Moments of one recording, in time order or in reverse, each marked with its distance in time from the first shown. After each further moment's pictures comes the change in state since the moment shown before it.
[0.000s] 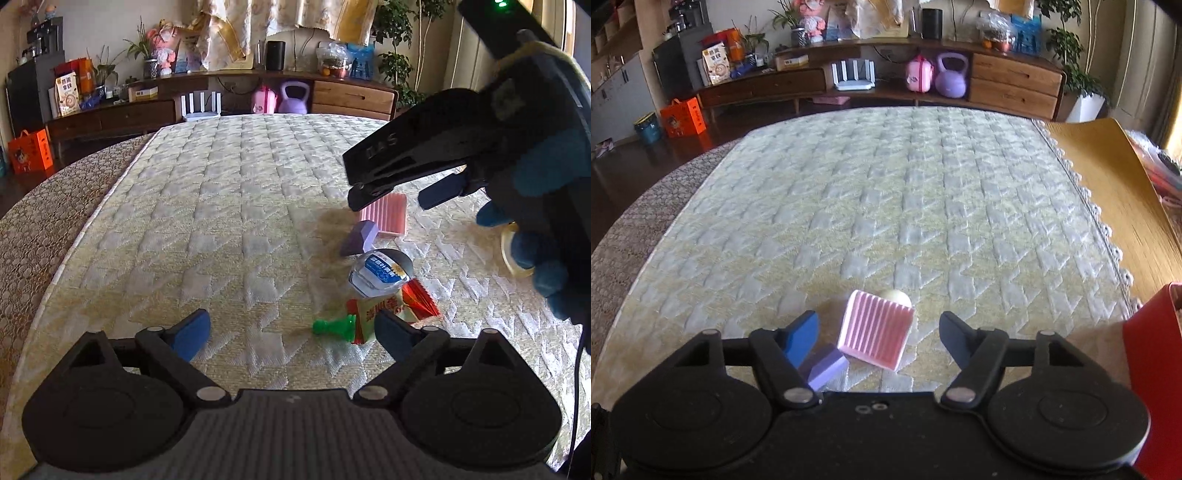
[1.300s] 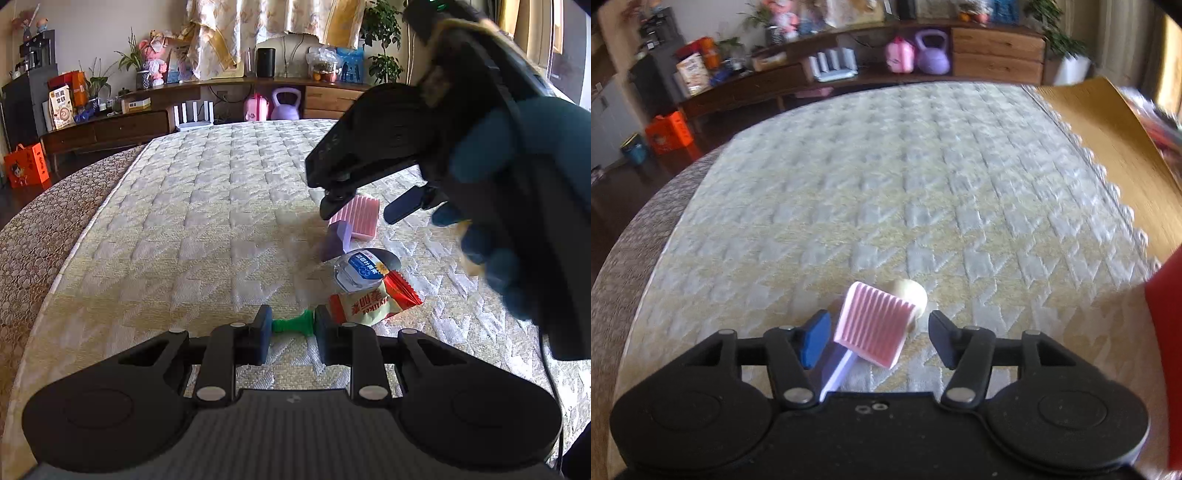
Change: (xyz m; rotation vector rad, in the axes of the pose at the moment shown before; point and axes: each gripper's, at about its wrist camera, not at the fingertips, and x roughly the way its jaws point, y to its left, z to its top) left arm -0.006 -0.008 -0.002 0.035 -0.021 -0.006; right arm 0.018 0.004 0.006 0.162 0.058 0.000
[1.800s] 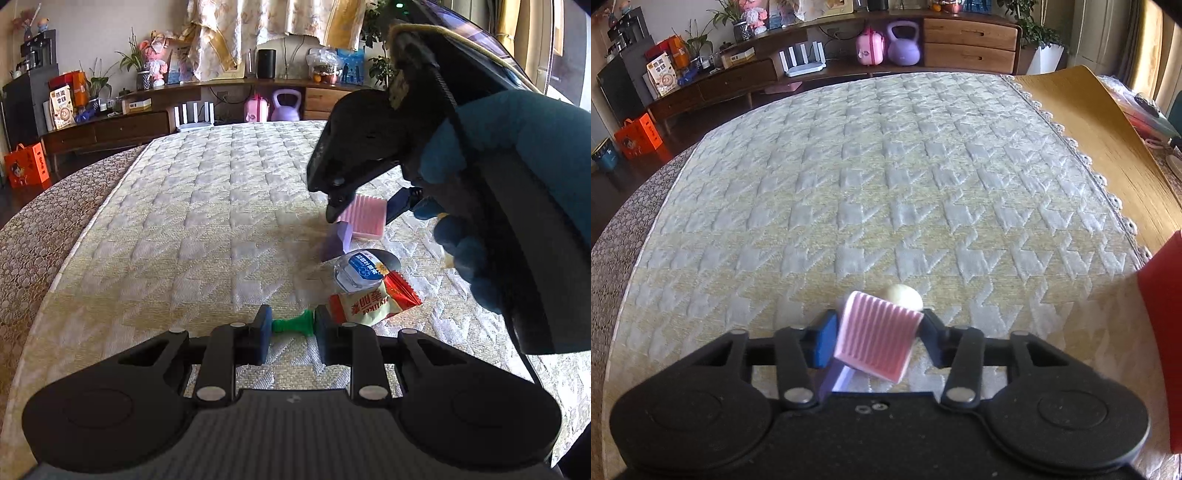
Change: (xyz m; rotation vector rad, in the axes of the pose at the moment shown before) left arm 0.000 0.000 -0.001 -0.003 -0.004 0.004; right arm 0.007 0.007 0.005 0.017 0.007 -0.069
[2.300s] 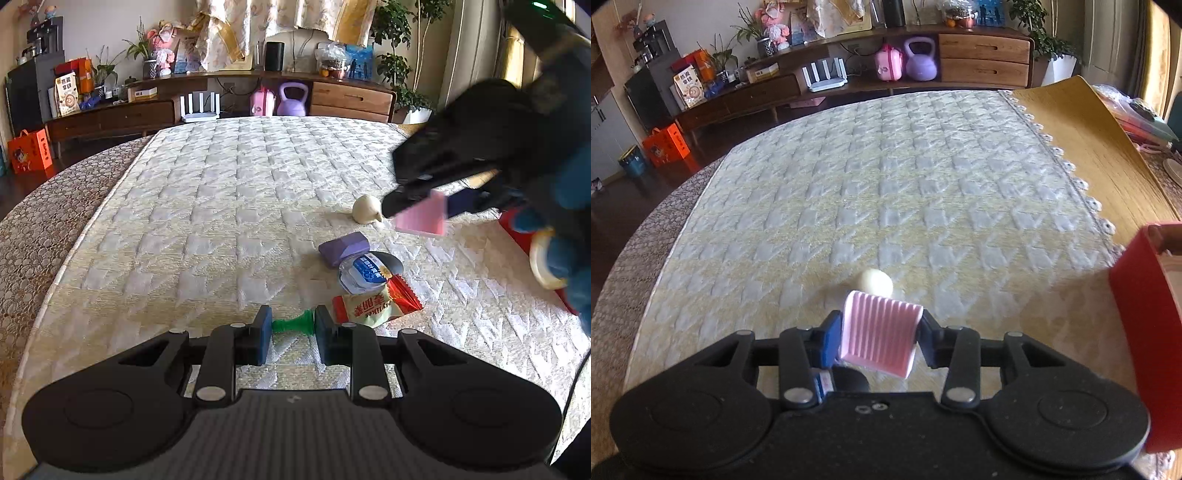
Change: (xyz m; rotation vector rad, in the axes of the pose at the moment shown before) left arm -0.003 0.005 0.006 -0.038 0.028 0.000; right arm -0.055 -0.044 -0.018 -0.023 -0.040 0.094
